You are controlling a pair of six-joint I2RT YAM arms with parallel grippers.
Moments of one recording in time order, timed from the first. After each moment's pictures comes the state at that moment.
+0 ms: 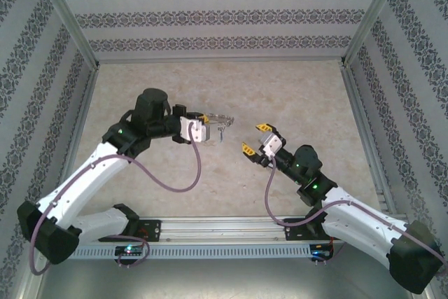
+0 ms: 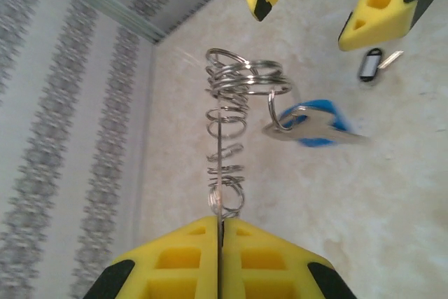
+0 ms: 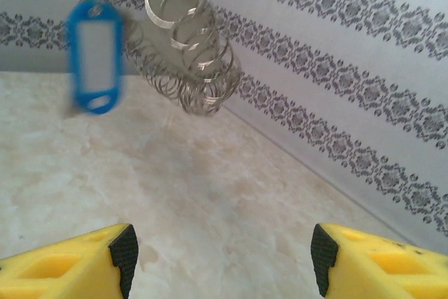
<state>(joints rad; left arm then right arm) -0.53 1.15 1.14 -0.54 0.44 1.11 0.66 0.77 0.25 0.50 -0.15 -0.31</state>
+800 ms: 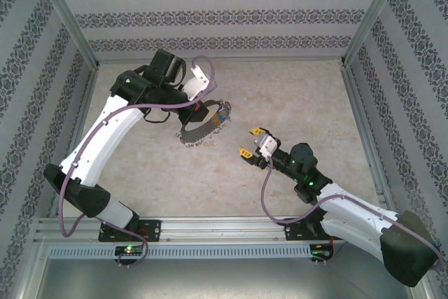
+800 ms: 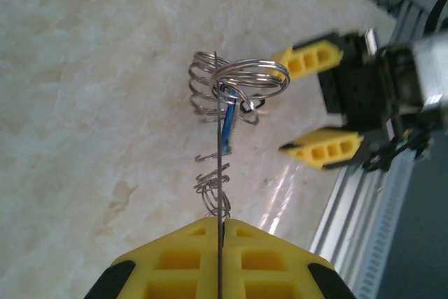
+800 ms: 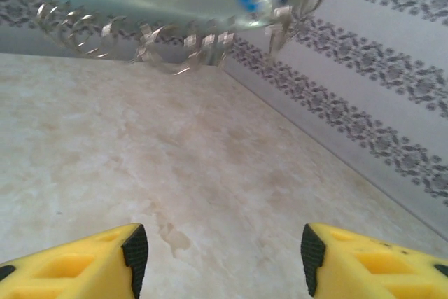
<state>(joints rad) -0.50 1.53 1.82 -1.23 0.51 0.20 0.63 0.88 0.24 0.57 -0.29 -0.32</state>
